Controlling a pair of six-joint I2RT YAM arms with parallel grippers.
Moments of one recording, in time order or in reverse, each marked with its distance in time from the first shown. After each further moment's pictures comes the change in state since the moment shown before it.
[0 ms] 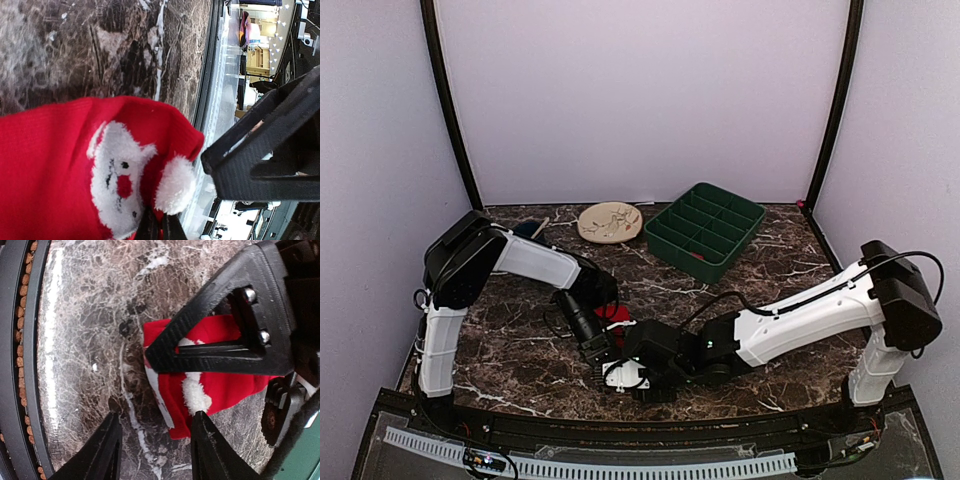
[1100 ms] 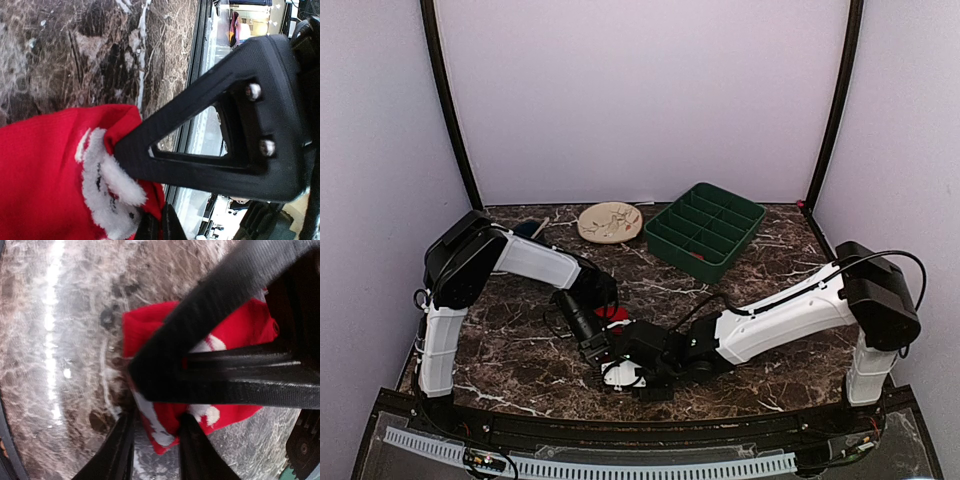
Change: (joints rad) left arm 0.000 0.002 0.001 -0.019 0.046 0.021; right arm -0.045 0.106 0.048 -0.029 -0.020 -0.015
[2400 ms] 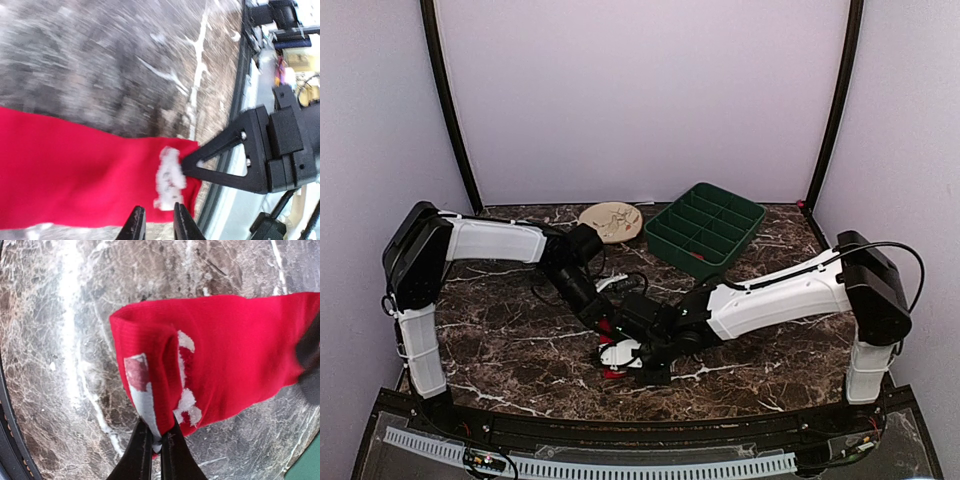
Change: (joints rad) left arm 0.084 -0.220 -0.023 0.245 -0.252 -0.219; right arm -0.076 0.025 0.147 -0.189 -0.107 0.030
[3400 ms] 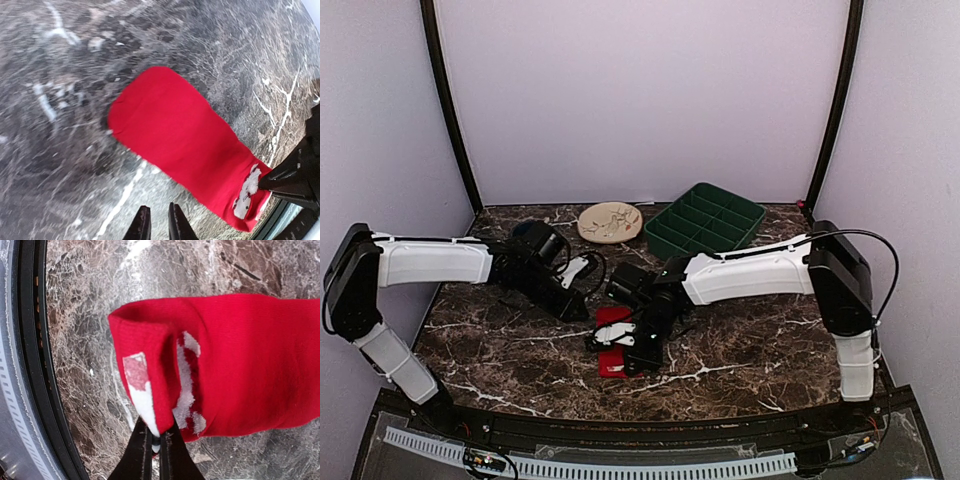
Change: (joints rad) left arm 0.025 -0.375 -0.349 0.332 -0.504 -0.315; right arm -0.135 0.162 0.273 -0.295 -0.404 0.053
